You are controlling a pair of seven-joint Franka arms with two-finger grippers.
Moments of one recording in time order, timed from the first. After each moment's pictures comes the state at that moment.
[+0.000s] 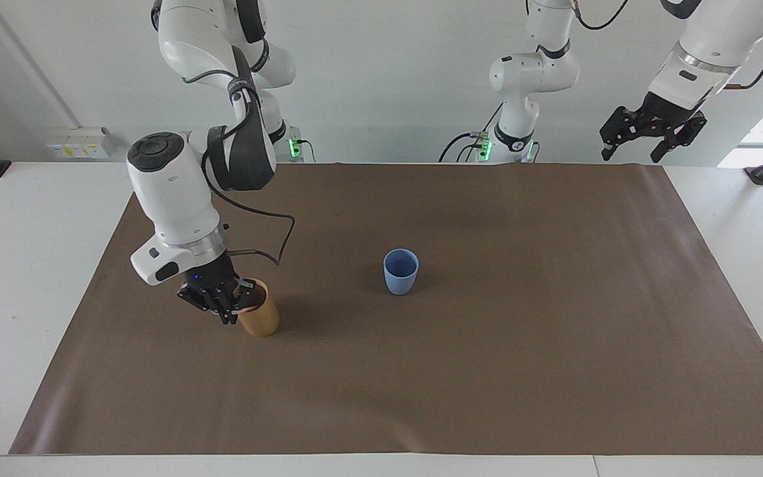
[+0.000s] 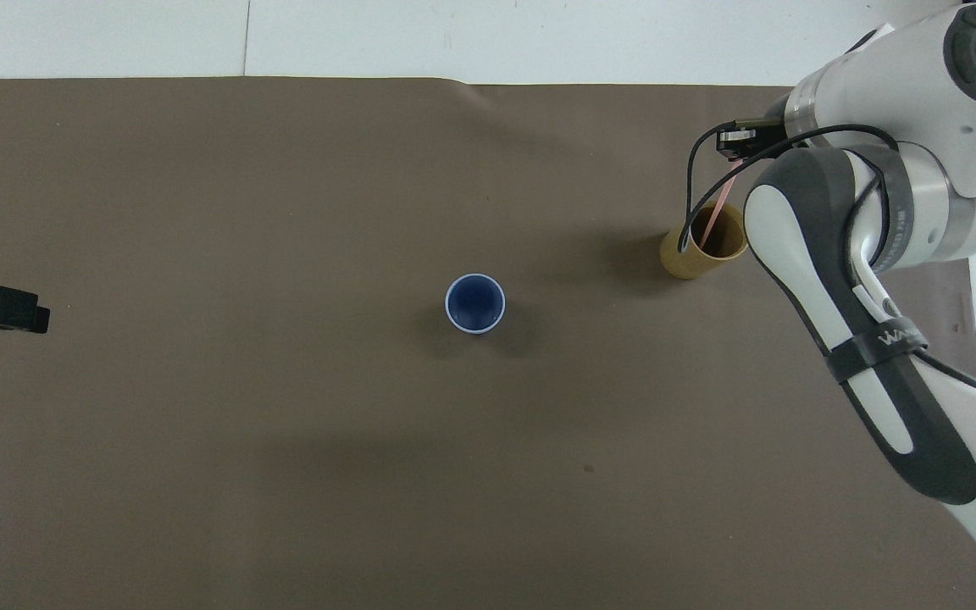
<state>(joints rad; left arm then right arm) 0.04 -0.10 -0.07 -1.60 -0.03 1.48 0.05 0.07 0.44 0.04 -1.41 -0.02 2.09 0.13</state>
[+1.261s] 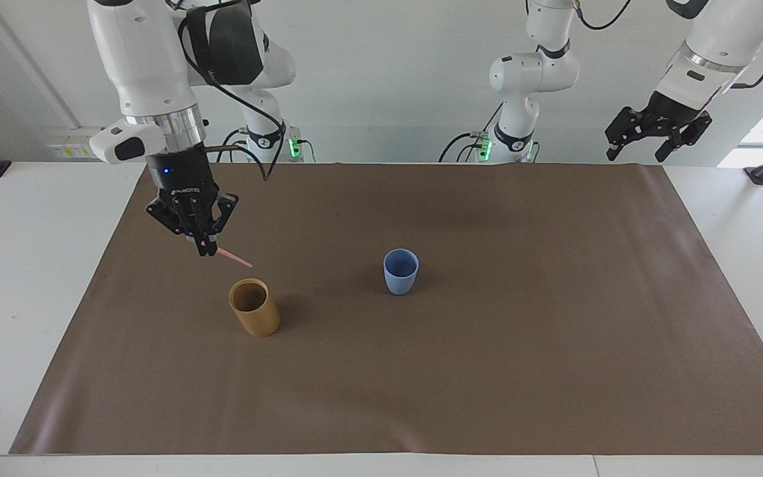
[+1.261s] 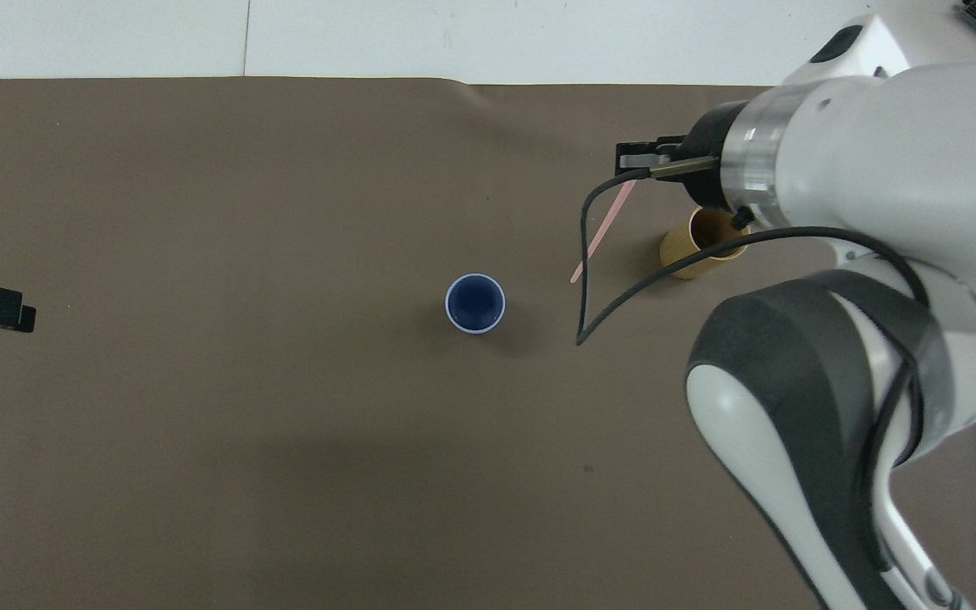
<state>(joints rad) 0.04 -0.10 -0.06 -1.60 -0.03 1.48 0.05 0.30 0.14 0.07 -1.52 0.10 2.14 0.26</state>
